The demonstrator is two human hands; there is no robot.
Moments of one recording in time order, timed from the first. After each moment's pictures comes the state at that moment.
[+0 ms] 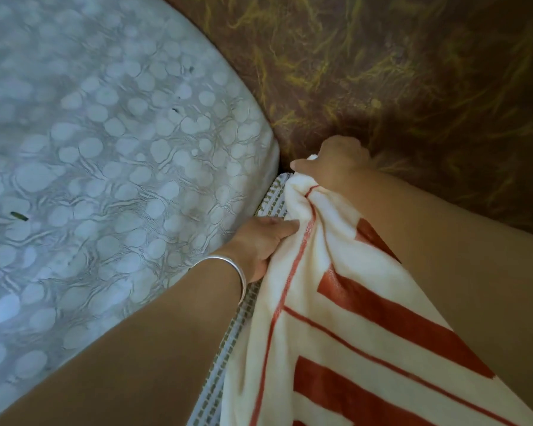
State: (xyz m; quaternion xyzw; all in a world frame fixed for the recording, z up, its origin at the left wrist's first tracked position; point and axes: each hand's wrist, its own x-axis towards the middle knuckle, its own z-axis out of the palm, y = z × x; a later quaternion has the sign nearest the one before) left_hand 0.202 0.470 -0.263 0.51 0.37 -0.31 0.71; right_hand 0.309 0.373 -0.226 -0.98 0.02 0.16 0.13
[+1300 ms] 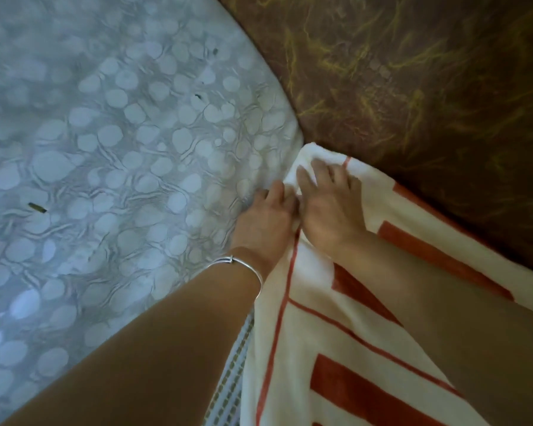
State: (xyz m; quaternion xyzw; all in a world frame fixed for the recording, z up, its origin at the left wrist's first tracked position) left_hand 0.202 0.492 -0.287 0.99 -0.02 -0.06 0.15; right_hand 0.248 0.388 -0.284 -0.98 -0.20 0.07 -0.02
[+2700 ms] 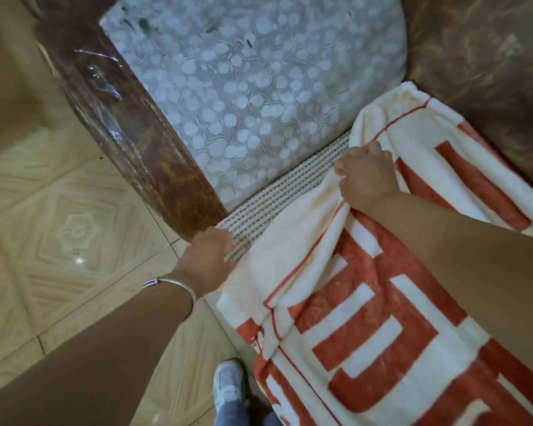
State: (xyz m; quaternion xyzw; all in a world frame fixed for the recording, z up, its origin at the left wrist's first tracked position) left_hand -0.163 0.510 -0.247 0.90 0.31 -0.22 0.24; right_hand 0.071 0.372 -0.222 -0.92 -0.39 0.09 -0.03
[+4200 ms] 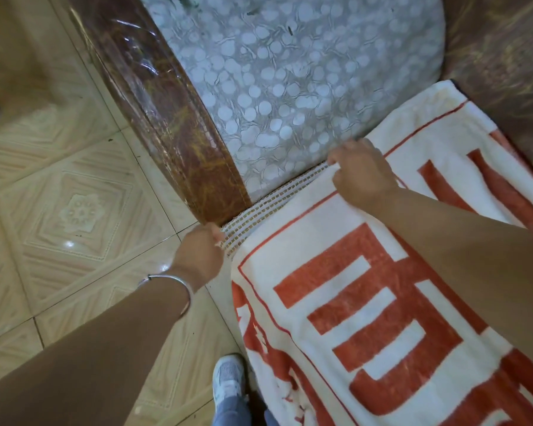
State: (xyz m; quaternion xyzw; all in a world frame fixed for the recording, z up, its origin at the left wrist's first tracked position) left_hand -0.200 0.538 -0.263 0.81 0.47 -0.14 0.32; right_hand 0.039 0.417 -0.219 -0.89 -0.44 0.10 0.01
